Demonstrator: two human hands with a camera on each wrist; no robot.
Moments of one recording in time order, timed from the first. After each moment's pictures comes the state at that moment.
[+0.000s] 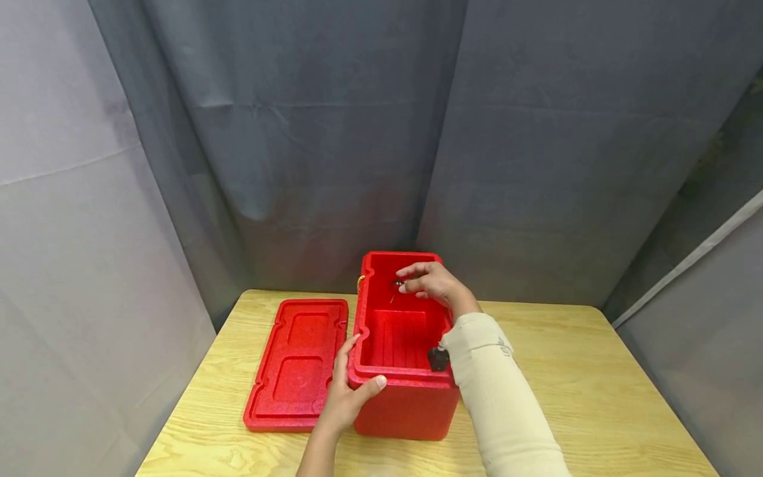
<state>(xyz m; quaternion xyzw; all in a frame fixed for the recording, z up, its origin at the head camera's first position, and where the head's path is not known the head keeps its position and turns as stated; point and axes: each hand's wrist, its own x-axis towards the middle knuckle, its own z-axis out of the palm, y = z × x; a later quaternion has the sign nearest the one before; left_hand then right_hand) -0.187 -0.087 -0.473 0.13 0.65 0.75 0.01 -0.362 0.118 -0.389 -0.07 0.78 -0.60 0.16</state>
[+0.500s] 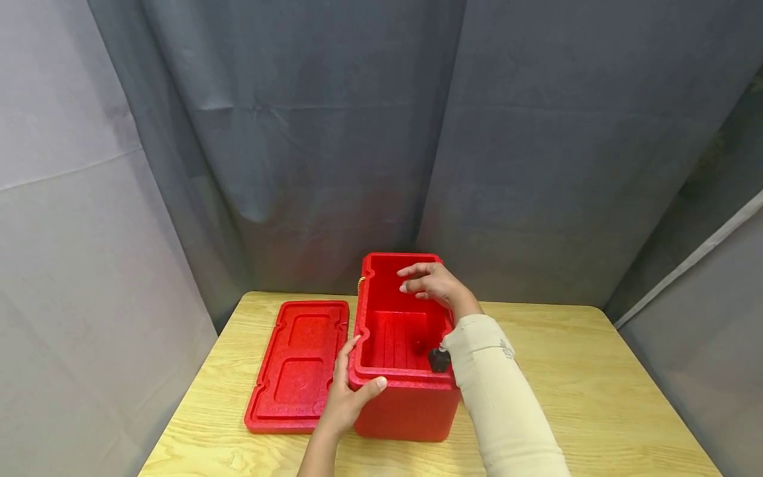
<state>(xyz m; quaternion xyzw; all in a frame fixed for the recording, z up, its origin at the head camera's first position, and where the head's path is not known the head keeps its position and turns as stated) -0.187 -0.088 -0.473 0.13 0.66 0.74 0.00 -0.361 0.118 -0.389 -0.07 0.76 -0.62 0.16</state>
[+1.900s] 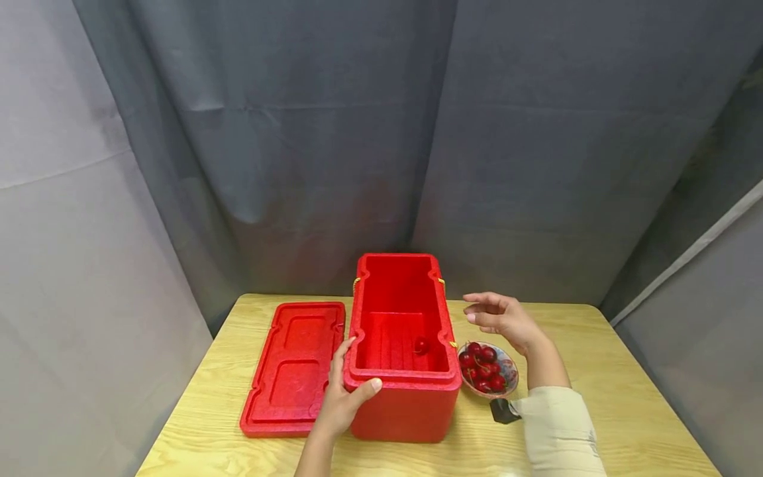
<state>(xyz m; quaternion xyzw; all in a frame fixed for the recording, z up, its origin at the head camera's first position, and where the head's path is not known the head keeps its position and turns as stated) -0.184 -0.092 -0.472 0.13 0.66 0.74 -0.01 -0.287 0.232 -0.419 -0.12 0.76 -0.63 0.09</state>
